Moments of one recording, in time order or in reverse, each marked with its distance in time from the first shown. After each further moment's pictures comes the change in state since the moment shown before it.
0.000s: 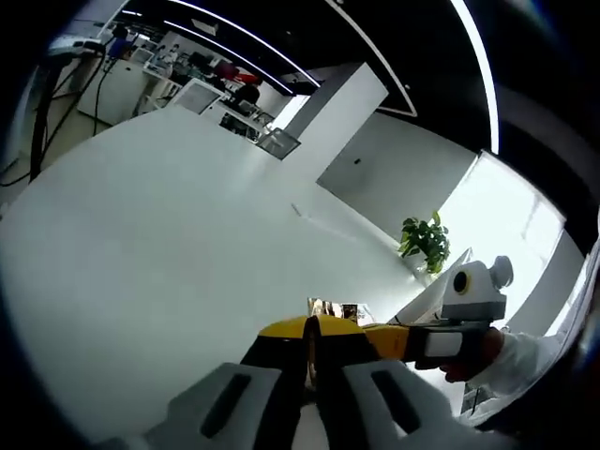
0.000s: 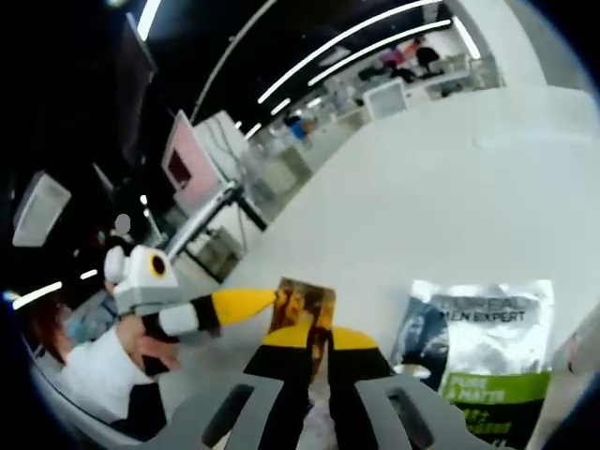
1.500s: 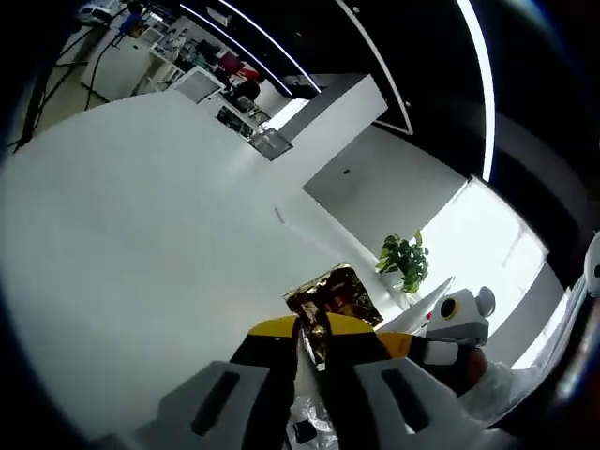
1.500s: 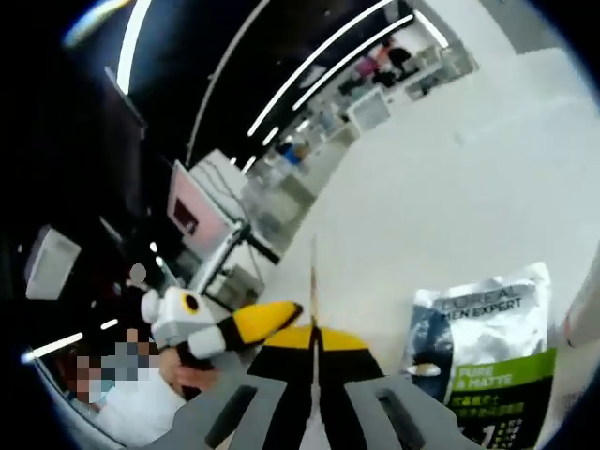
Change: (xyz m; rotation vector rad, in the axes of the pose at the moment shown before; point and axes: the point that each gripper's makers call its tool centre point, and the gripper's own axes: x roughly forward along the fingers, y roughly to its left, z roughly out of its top) left arm 0.008 -0.027 0.020 -0.161 -0.052 -0.147; right arm -0.027 0.013 0.033 0.198 -0.140 0.083
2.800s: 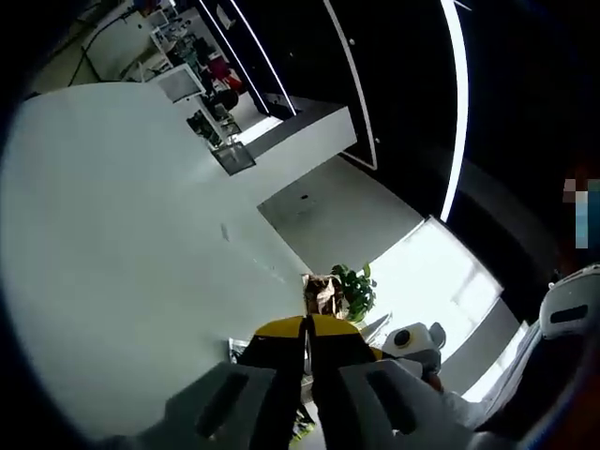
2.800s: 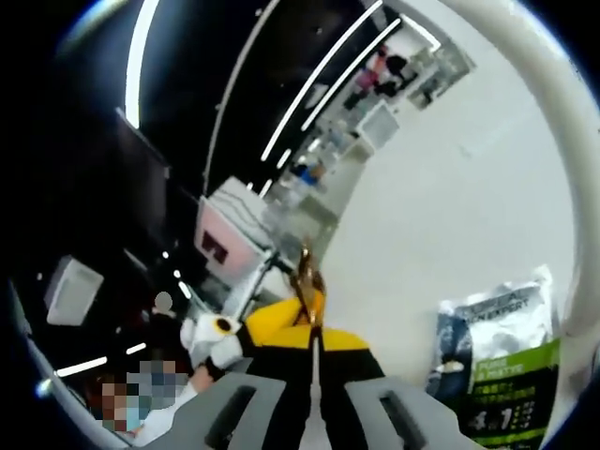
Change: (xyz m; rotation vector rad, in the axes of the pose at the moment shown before) left arm 0.000 -0.046 0.010 -0.101 -0.060 -0.183; right arm -0.016 0.027 0.014 0.082 -0.059 0.093
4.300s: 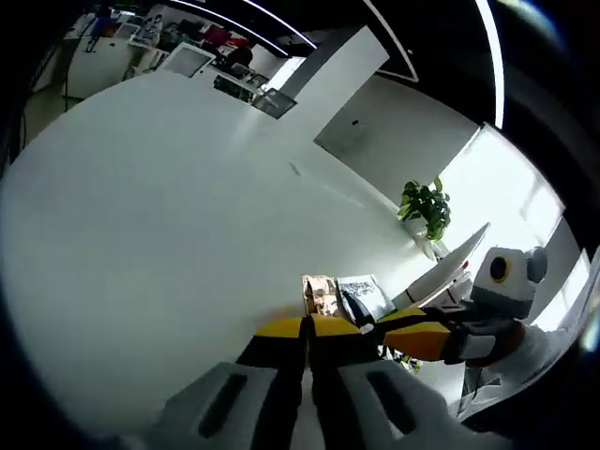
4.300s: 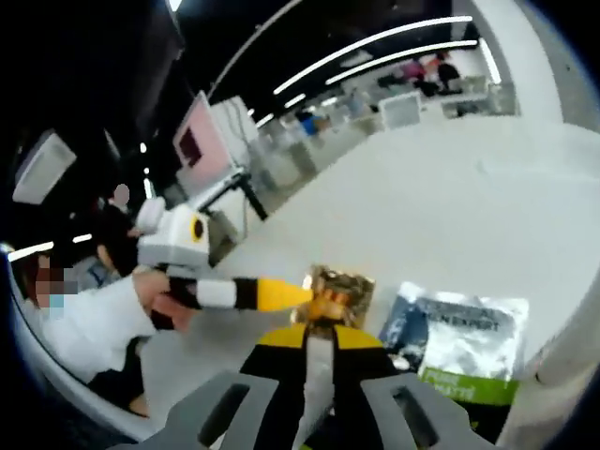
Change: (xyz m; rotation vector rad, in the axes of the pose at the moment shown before) left arm -0.008 0.090 -0.044 0.259 0.343 0.332; right arm 0.013 -0.055 -0.047 -0.488 0.237 -0.194
